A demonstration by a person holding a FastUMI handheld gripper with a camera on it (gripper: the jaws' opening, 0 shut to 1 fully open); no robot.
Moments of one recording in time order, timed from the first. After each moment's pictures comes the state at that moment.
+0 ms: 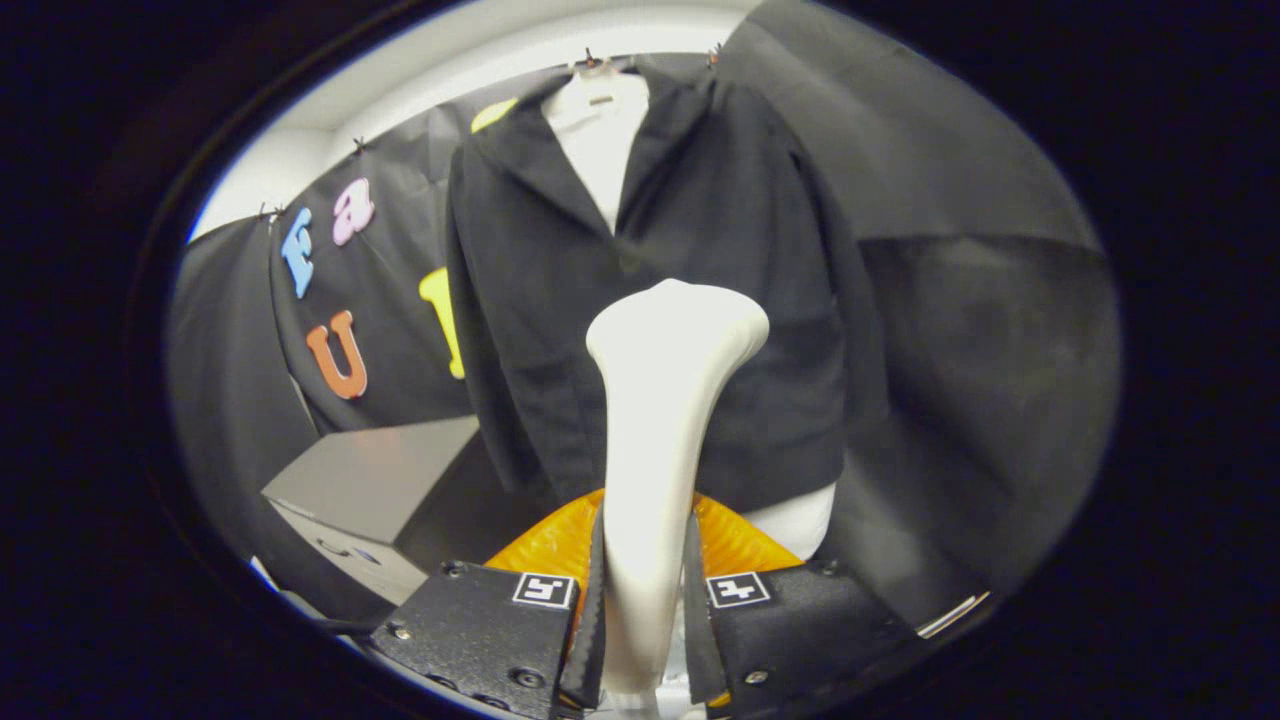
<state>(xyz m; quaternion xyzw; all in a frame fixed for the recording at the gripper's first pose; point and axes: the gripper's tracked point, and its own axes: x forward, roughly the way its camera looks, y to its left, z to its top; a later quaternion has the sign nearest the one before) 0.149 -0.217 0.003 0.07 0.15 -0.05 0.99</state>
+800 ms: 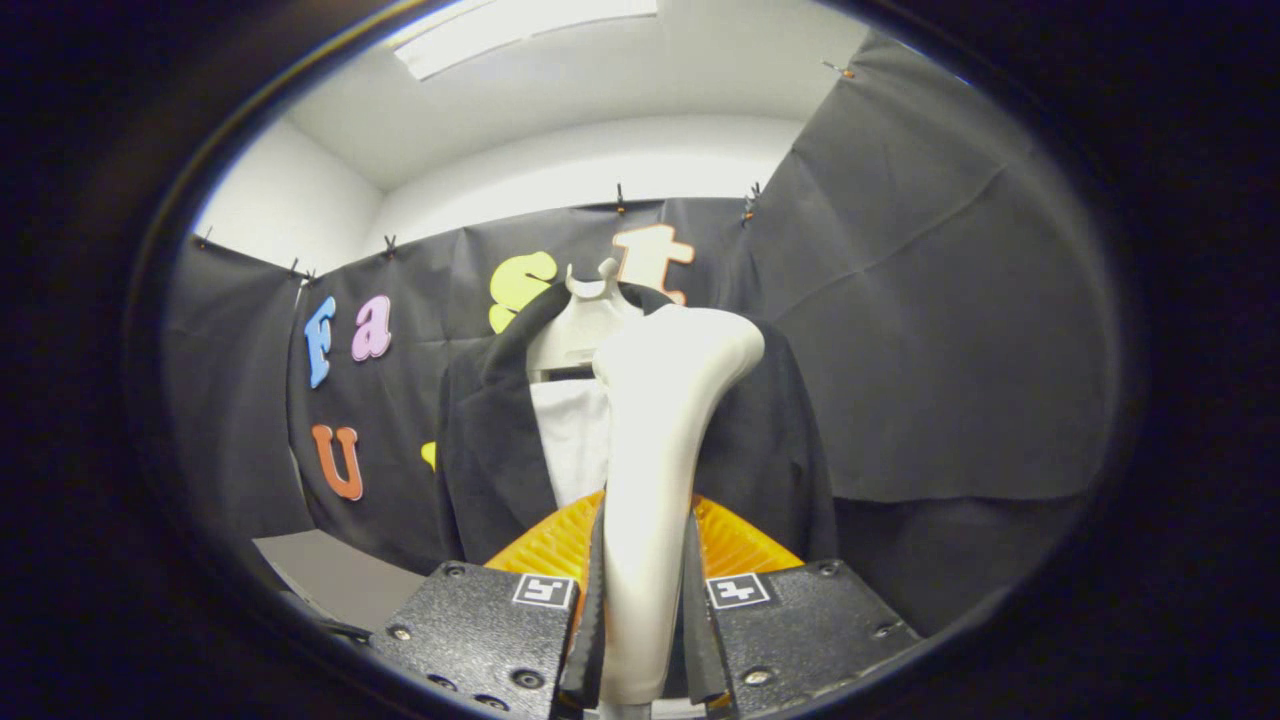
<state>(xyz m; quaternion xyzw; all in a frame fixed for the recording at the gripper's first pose) 0.236 -0.276 0.217 0.00 -0.05 -0.01 1.00</state>
